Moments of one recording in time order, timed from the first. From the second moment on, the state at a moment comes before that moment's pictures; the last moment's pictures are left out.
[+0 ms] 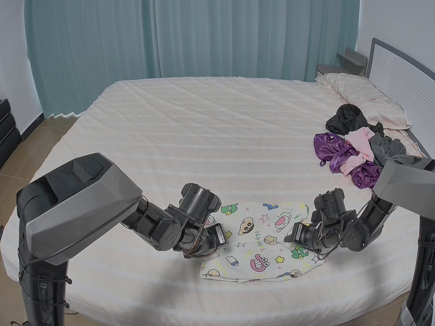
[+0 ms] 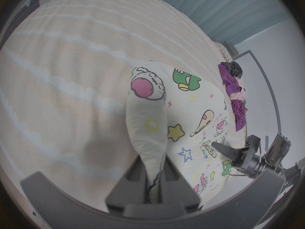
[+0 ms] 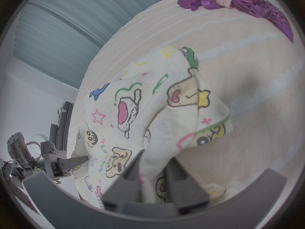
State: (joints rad) left arm -0.62 2.30 -1.20 -0.17 -0.06 -0.85; right arm 0.35 2.25 -0.76 -0.65 0.18 0.67
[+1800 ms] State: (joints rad) left arm -0.63 2.16 -1.16 -0.10 -0.10 -0.94; right arm 0.36 2.10 -0.69 -0.65 0.16 0.76
